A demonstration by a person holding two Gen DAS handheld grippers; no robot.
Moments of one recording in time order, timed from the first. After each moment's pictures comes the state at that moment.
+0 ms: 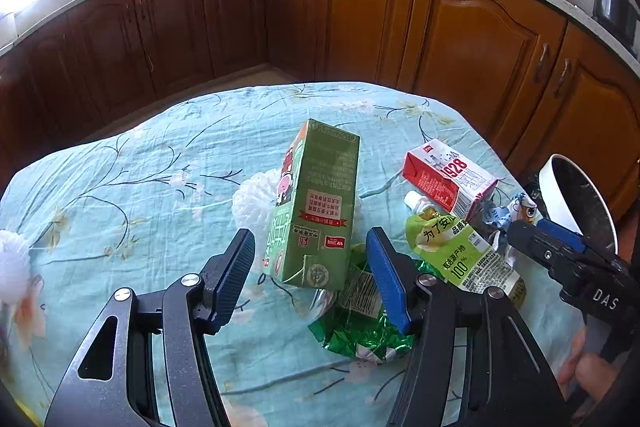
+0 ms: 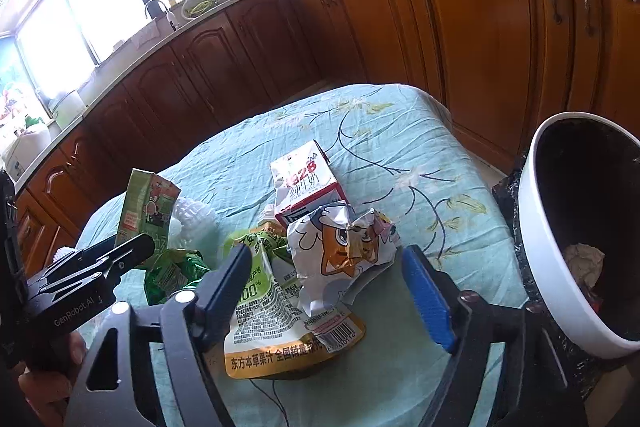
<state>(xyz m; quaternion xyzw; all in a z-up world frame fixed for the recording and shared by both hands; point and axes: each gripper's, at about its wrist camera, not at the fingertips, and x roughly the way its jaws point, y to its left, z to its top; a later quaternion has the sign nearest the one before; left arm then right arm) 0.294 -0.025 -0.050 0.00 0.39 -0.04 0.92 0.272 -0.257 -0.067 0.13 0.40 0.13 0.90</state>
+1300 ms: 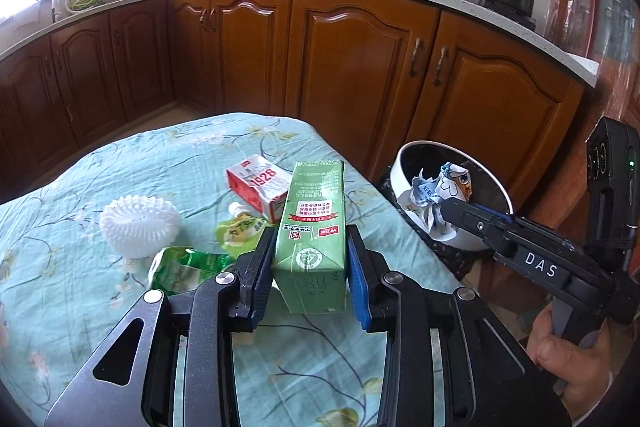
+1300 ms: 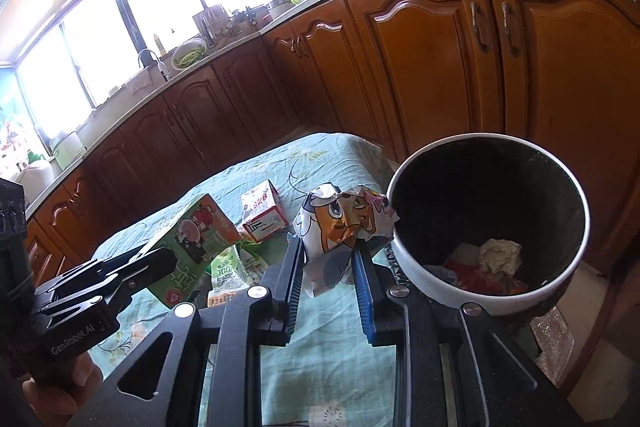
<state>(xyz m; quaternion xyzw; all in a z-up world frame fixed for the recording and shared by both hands) 0.225 -0.124 -0.005 0.01 0.34 -0.20 0.92 0.181 -0.351 -0.020 0.16 0.32 0.08 0.93</state>
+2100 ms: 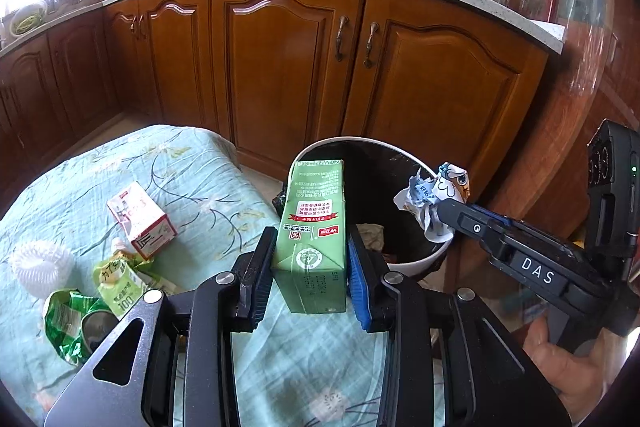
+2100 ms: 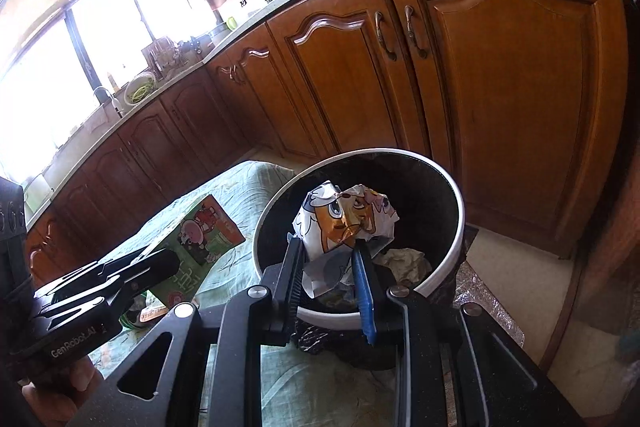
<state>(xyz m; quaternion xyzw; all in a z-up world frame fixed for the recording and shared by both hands) 0.236 -0.240 -0.005 0.04 0.35 -0.27 0.90 0.168 -0.445 -0.026 0.19 0.32 0.00 0.93</state>
